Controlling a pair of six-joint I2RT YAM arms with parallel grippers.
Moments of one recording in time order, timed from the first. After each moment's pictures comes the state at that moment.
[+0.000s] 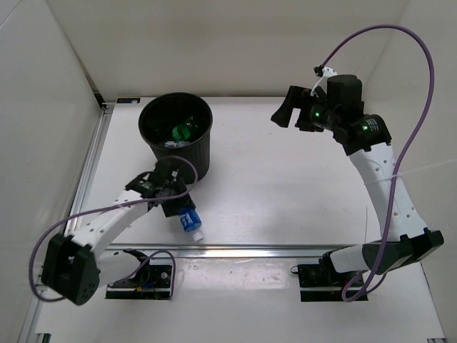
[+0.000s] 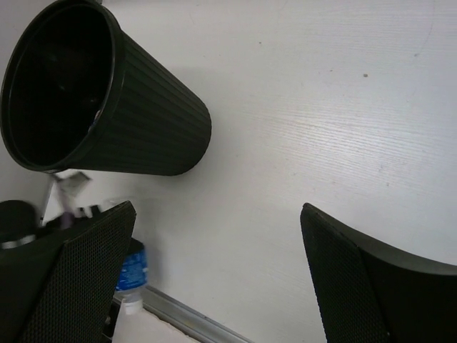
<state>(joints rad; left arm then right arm) -0.46 1.21 0.69 -0.62 0.09 -0.84 0.35 1.38 1.72 -0.82 -0.21 0.39</state>
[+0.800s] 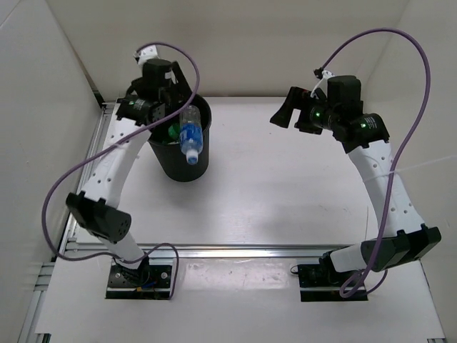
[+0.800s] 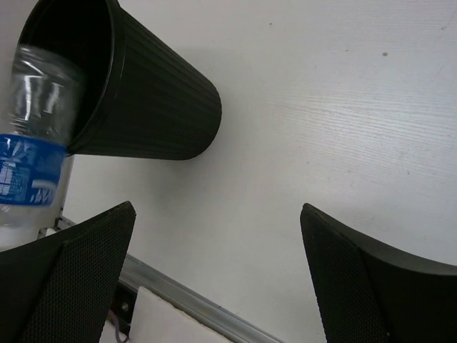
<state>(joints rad) -0.37 1.61 1.95 -0.70 -0.38 -0.51 0.31 1.38 1.69 -0.82 -0.28 0.43</state>
